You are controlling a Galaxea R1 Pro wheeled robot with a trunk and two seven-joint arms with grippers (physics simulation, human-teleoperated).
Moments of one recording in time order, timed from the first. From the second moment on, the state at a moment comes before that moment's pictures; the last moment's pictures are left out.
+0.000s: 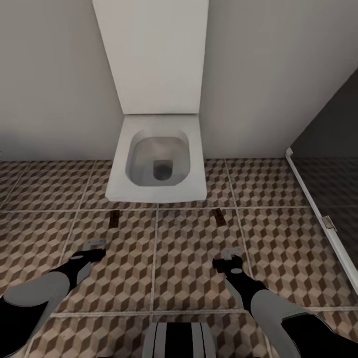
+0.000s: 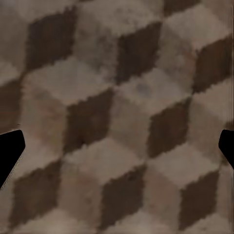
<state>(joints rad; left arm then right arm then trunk) -0.98 0.17 -1.94 0.04 2.00 -0.04 0.08 -0.84 0.07 0.17 -0.15 0.01 -0.06 -0.19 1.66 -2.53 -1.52</state>
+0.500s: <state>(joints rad) -0.98 0.13 -1.94 0.04 2.00 -0.03 0.09 -0.84 0.07 0.17 -0.15 0.01 -0.07 -0.19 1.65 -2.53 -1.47</state>
